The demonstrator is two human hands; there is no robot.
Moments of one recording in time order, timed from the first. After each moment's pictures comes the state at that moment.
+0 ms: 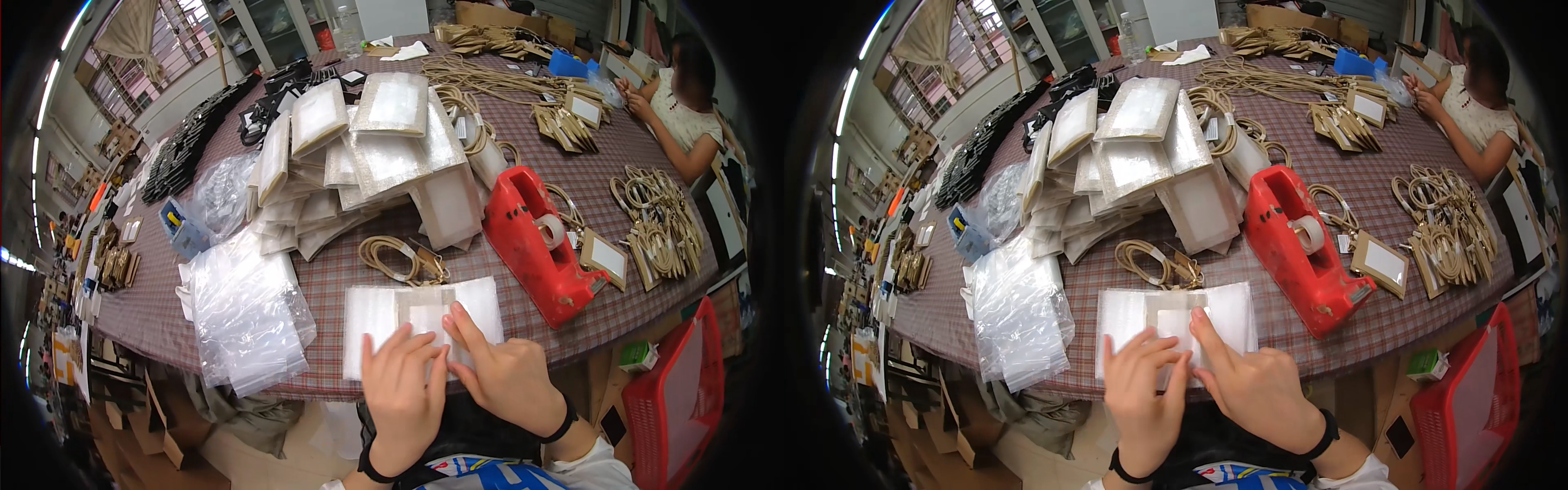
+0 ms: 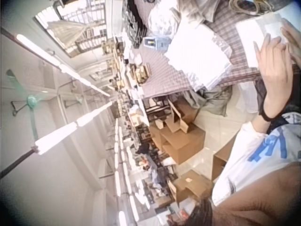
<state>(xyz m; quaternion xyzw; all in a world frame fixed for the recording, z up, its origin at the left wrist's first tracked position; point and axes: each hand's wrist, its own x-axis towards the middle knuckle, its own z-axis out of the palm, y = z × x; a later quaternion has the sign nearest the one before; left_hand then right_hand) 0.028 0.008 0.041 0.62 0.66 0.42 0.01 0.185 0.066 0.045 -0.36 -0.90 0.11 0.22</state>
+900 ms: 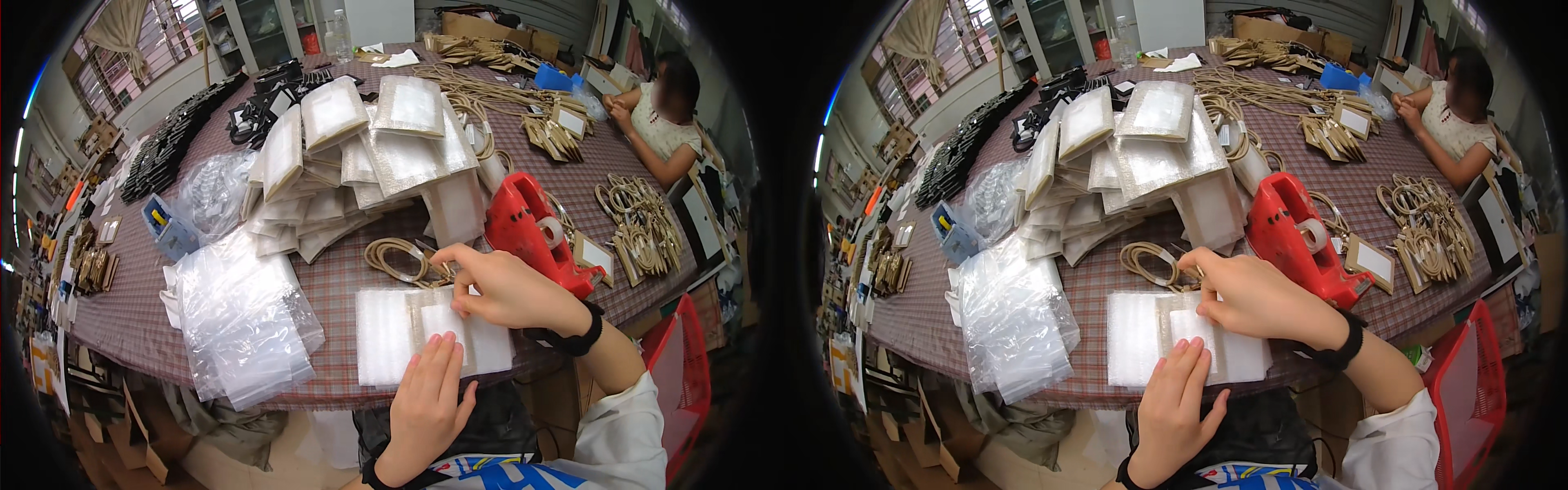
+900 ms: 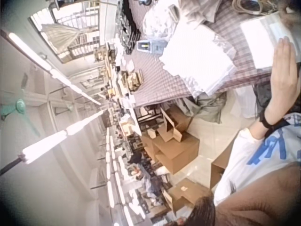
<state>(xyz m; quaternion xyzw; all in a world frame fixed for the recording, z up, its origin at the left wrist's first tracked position) 0.015 -0.013 0.014 0.72 0.59 0.36 0.07 0.151 0.163 0.084 -0.35 -0.87 0.33 0.12</state>
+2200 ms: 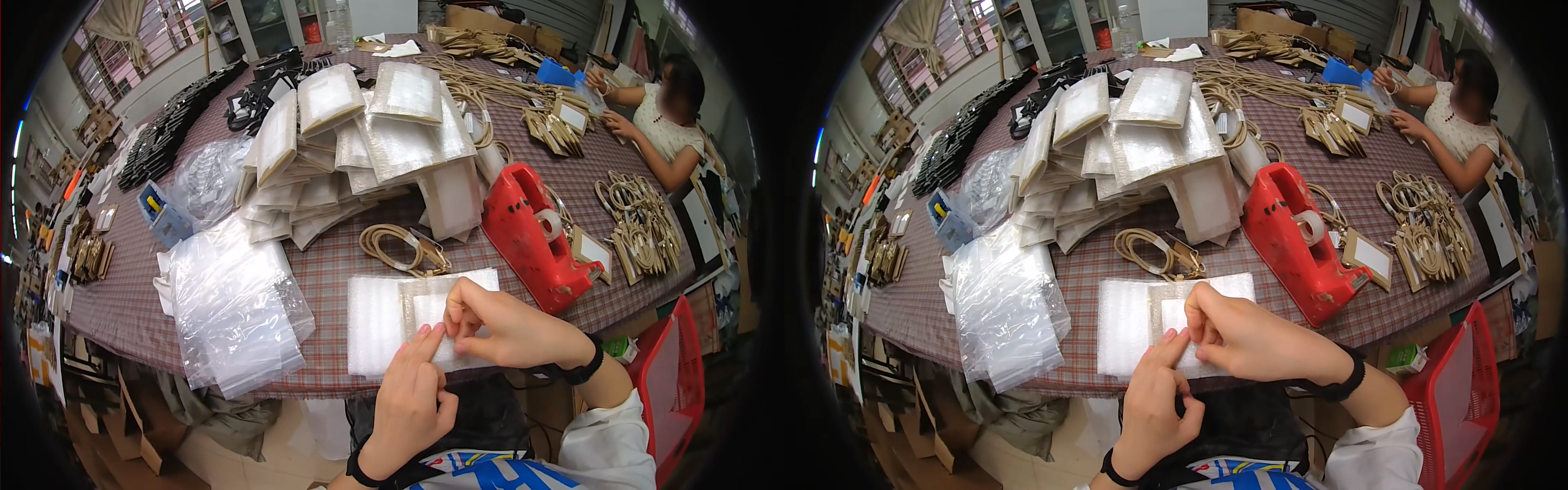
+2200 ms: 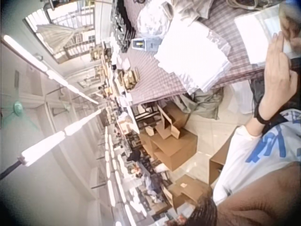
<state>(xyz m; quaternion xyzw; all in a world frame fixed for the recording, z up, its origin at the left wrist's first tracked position) 0.004 -0.013 0.014 0.70 0.55 0.44 0.14 0.168 0.122 0.079 -0.29 -0.76 0.57 0.10</state>
